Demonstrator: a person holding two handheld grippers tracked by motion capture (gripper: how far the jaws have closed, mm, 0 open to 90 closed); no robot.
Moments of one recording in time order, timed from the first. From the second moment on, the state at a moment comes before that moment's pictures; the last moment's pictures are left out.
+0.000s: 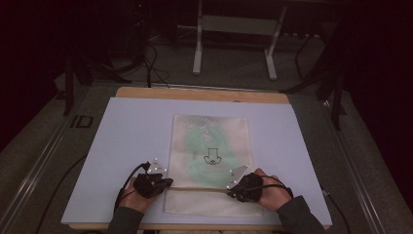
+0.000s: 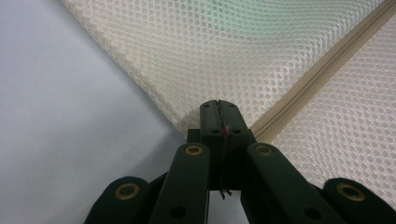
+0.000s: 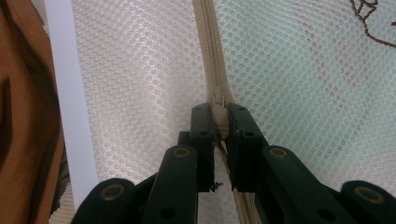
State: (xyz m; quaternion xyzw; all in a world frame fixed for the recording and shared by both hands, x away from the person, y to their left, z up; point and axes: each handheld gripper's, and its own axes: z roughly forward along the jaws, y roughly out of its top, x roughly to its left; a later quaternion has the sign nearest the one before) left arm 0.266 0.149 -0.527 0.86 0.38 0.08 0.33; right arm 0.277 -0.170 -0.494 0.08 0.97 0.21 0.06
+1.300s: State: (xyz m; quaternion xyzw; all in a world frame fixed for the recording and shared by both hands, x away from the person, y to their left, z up) left arm 0.266 0.149 -0.527 0.86 0.38 0.08 0.33; right arm 0.277 -0.197 -0.492 0.10 0.97 0.21 0.06
